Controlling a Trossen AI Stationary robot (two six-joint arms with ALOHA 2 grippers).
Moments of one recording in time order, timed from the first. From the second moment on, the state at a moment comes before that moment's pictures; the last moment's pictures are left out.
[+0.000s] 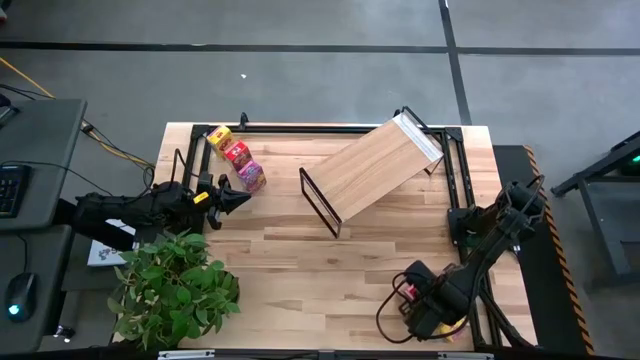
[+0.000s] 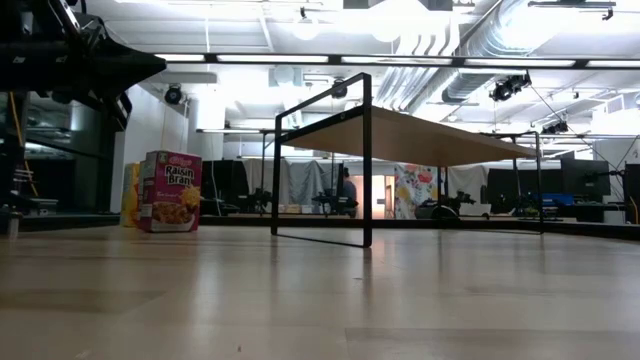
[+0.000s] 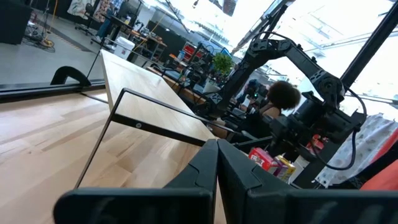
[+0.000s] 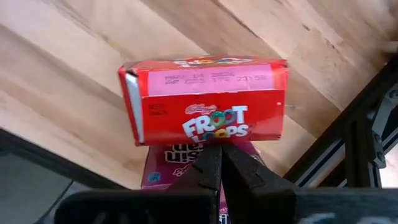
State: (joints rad) left arm -0.02 0.02 0.01 0.13 -0.17 -0.49; right arm 0.85 1.72 1.42 -1.35 -0.02 1.78
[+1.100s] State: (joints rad) left arm -0.02 0.02 0.01 0.13 -0.17 -0.49; right arm 0.83 1.72 1.65 -1.52 0.13 1.25
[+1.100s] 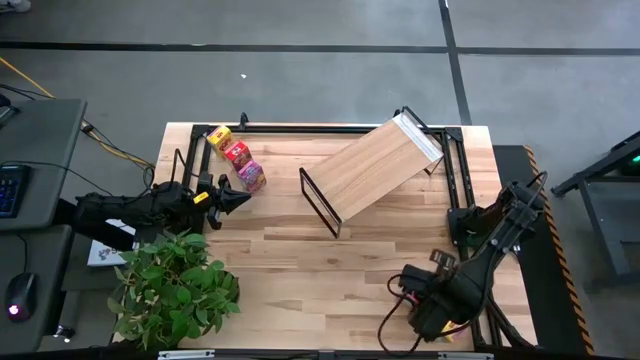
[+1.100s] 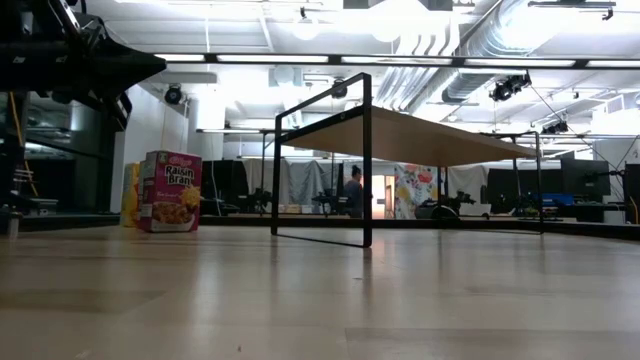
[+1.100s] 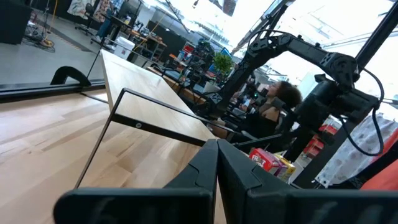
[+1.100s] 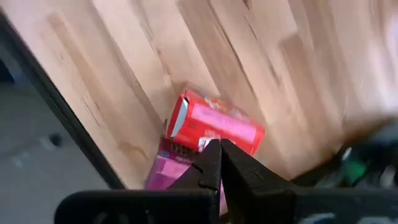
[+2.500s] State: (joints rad) left arm -0.02 0.02 0.01 0.13 -0.17 -0.49; right arm 0.82 1.80 1.65 -1.46 0.06 0.65
